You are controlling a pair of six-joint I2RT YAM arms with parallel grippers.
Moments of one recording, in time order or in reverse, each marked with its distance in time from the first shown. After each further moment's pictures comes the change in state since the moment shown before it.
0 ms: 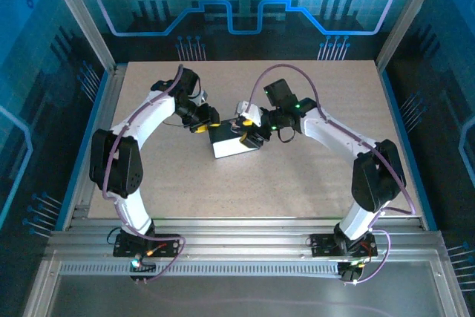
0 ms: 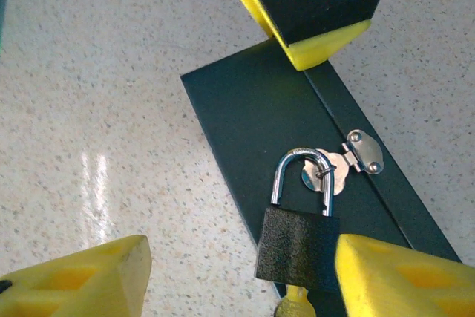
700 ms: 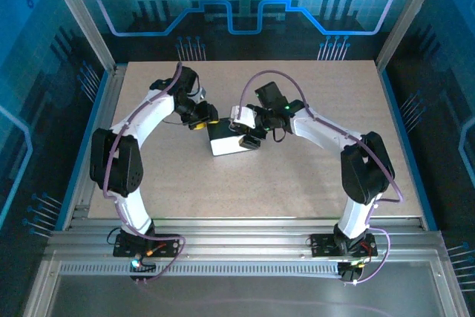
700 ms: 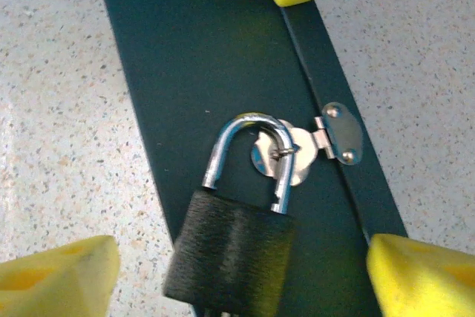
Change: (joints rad) left arm 0.016 0.010 0.015 0.025 -0.024 0.003; right arm 0.030 0.098 0.018 0.089 0.184 -0.121
